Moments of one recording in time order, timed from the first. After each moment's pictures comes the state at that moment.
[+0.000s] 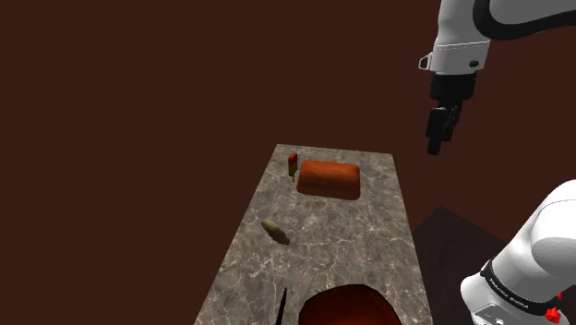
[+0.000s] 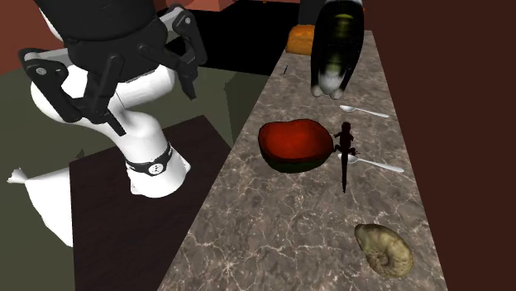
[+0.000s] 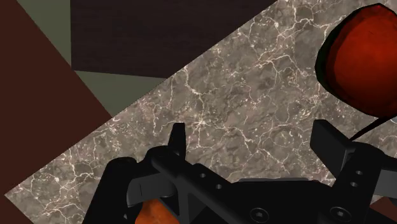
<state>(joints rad) 0.02 -0.78 0.03 -2.41 0.11 1.43 -0.08</state>
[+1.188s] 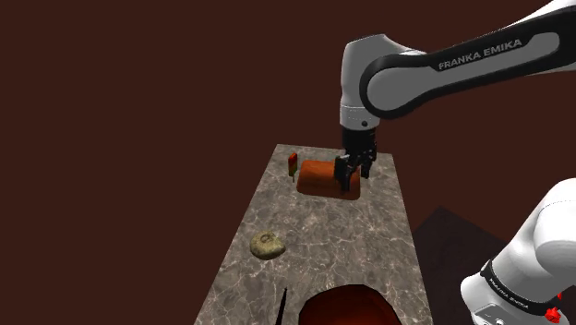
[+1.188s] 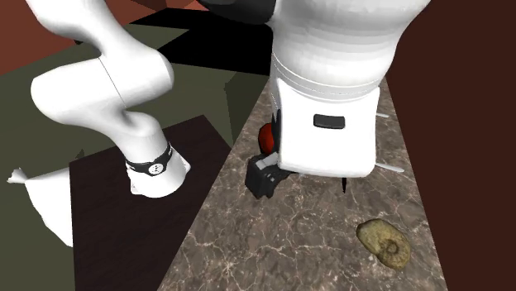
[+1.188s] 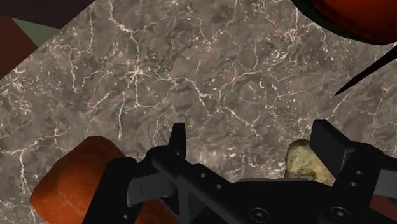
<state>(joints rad) 0.08 -0.34 0.27 -2.36 0.23 1.89 0.16</state>
